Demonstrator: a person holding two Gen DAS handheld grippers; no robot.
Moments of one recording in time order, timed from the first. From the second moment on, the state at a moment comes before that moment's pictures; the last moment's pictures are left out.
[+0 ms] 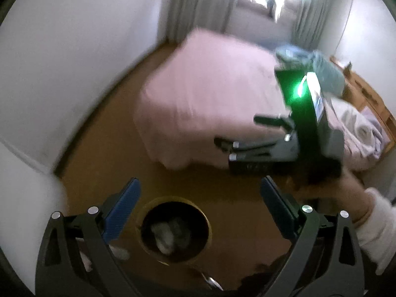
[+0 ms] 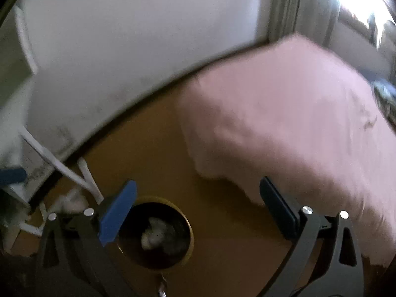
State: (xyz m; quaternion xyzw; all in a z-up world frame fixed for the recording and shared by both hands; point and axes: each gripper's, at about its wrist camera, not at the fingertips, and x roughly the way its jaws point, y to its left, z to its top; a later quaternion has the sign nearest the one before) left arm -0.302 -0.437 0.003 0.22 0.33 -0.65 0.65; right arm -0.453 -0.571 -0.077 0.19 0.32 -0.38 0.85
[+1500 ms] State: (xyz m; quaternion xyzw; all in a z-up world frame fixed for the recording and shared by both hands) left arm 0.014 0.061 0.003 0.04 0.40 -0.15 0.90; right arm -0.029 -0.117 -0.019 0.00 0.39 0.05 0.92
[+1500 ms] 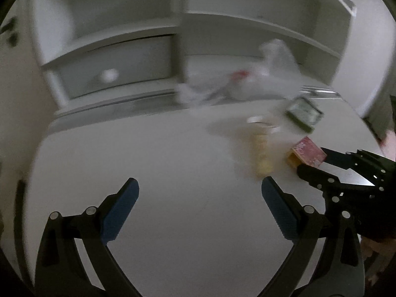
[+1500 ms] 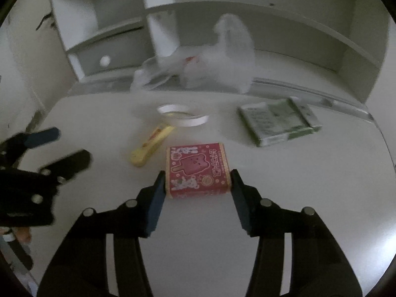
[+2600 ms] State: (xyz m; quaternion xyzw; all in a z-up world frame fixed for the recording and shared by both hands) left arm 0.005 -0.037 0.031 0.06 0.40 -0.23 0.88; right arm -0.099 -0.222 -0.009 0.07 0.36 0.01 0.93
